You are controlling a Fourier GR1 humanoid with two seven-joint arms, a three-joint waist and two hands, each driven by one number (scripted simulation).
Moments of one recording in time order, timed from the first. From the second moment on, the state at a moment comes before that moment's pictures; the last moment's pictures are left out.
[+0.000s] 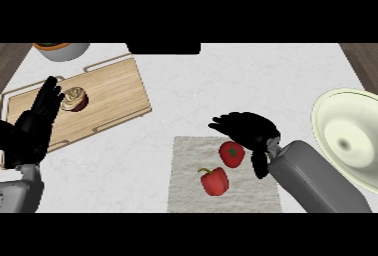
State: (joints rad) left arm -0.16 0.34 0.06 -1.53 0.06 0.12 0.12; right arm -0.55 -0.35 0.58 -1.34 0.80 0.61 0.05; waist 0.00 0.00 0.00
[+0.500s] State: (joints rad) left arm -0.13 0.31 0.08 -1.56 0.02 0.10 0.13; right arm -0.51 -0.27 0.52 -1.25 0.94 0.56 -0.01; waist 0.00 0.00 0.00
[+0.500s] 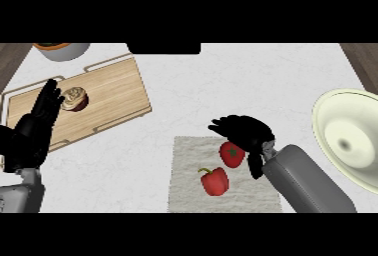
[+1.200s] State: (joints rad) left arm -0.15 0.29 0.12 -1.55 0.01 0.07 0.14; right arm -0.57 -0.15 0.47 -1.02 1.05 0.49 -0.14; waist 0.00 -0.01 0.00
